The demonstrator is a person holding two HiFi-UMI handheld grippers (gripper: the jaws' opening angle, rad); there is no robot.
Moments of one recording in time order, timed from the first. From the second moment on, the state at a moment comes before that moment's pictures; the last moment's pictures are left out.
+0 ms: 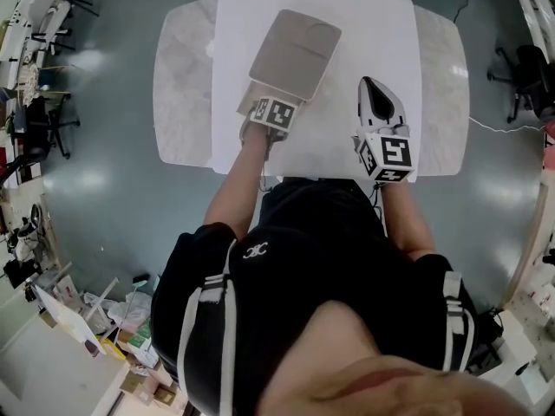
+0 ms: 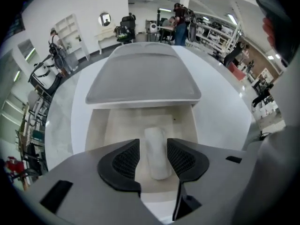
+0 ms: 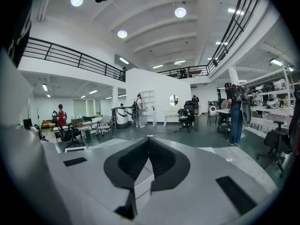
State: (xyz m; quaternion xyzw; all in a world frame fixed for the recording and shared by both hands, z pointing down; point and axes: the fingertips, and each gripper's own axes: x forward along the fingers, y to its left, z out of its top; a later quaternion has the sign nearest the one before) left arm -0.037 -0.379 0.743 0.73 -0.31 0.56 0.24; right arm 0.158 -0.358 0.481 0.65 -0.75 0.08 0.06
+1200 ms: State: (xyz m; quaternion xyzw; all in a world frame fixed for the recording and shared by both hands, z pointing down) left arm -0.028 -0.385 0.676 0.77 -0.36 0.49 0.18; right arm 0.140 -0.360 0.470 0.62 -0.78 0.06 0.04
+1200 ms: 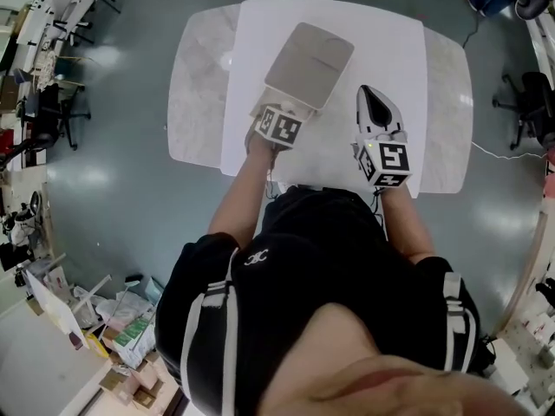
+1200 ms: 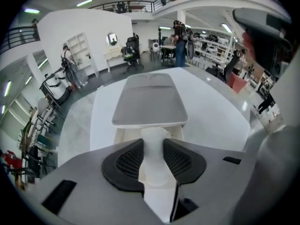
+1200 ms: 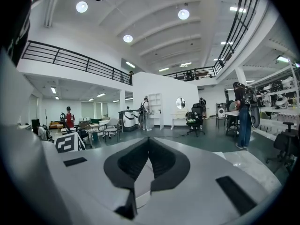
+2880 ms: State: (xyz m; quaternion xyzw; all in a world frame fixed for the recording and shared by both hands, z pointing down) left arm -0.084 -0.381 0.381 0.82 -0.57 0.06 -0.03; right arm 0.042 -0.378 0.384 0.55 -0.83 -0.02 -0.03
